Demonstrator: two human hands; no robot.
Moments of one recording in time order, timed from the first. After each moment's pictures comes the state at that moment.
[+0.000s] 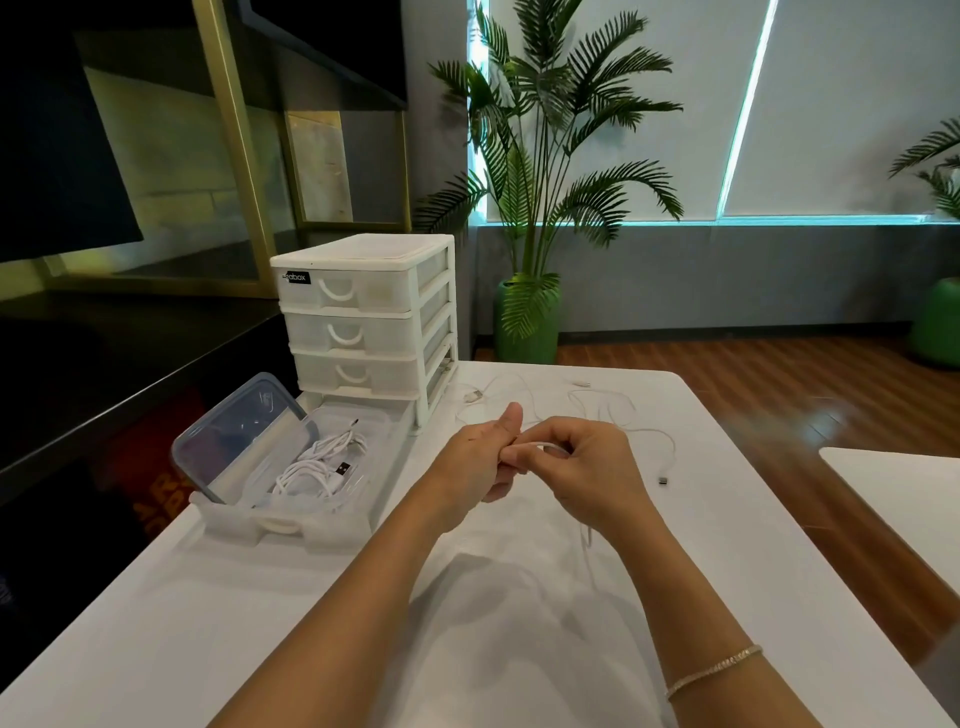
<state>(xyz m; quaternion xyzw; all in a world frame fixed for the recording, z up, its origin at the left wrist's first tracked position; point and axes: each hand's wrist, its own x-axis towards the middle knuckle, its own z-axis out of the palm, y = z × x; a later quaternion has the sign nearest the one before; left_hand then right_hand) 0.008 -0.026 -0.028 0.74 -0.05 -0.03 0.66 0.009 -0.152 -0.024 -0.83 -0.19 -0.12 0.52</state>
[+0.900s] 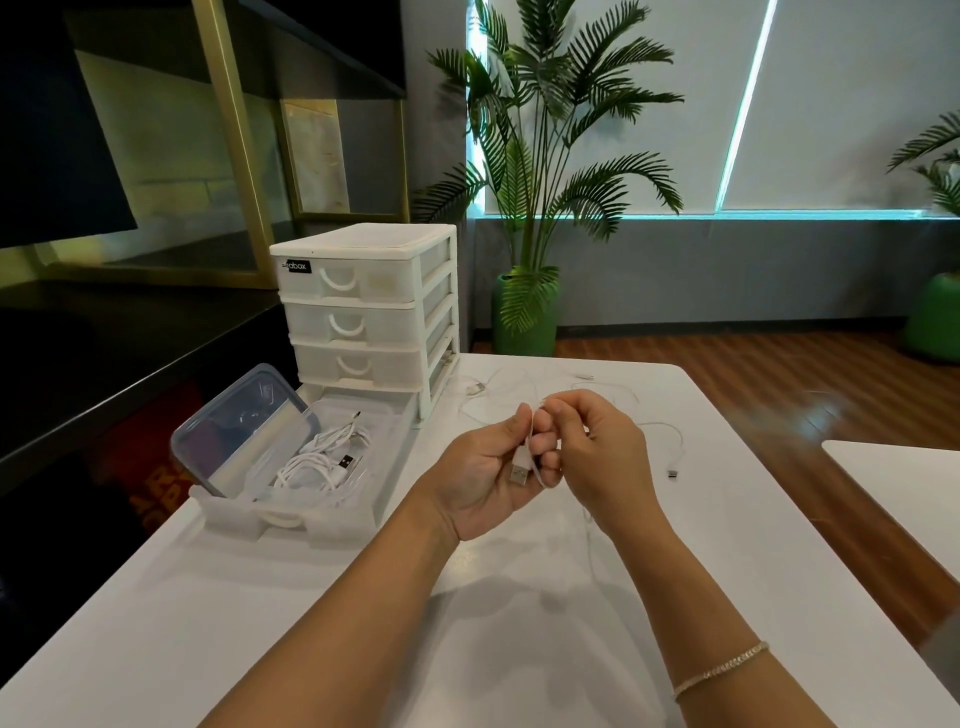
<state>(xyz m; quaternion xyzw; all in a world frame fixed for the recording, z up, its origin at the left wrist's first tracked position) 0.006 -0.026 -0.034 0.41 -0.10 -0.19 0.88 0.017 -0.145 -0.031 -0.81 -0.11 -0.20 0.54</state>
